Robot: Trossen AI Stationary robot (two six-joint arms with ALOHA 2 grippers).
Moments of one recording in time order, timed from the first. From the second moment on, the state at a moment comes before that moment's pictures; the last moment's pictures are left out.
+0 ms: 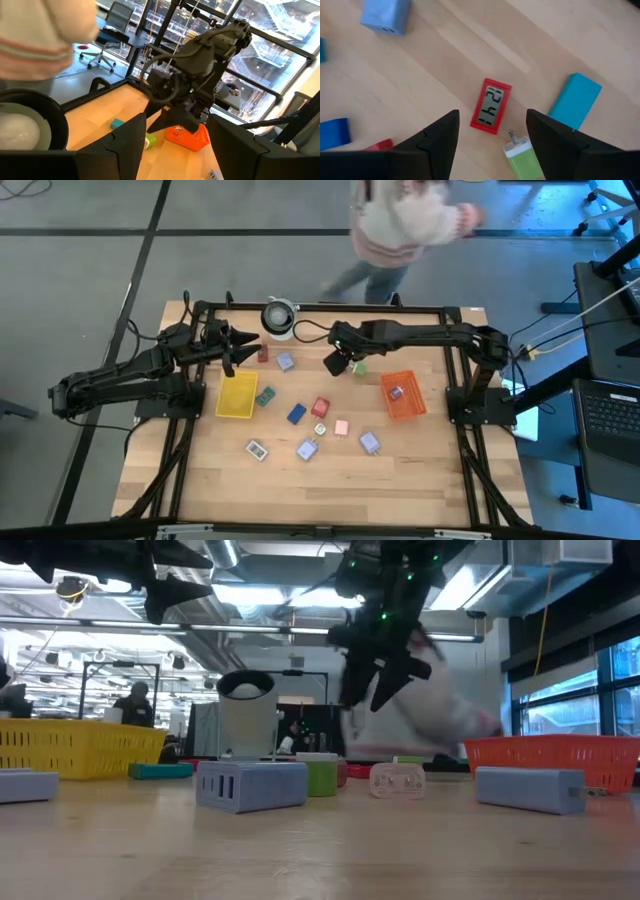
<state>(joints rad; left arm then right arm) 0.40 0.50 0.44 0.05 0.10 -0.43 -0.21 1.83 1.41 -0.75 0.19 0.60</state>
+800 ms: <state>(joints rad) 0.40 0.50 0.44 0.05 0.15 -0.43 -0.24 2.02 1.41 -0.70 0.12 0.63</state>
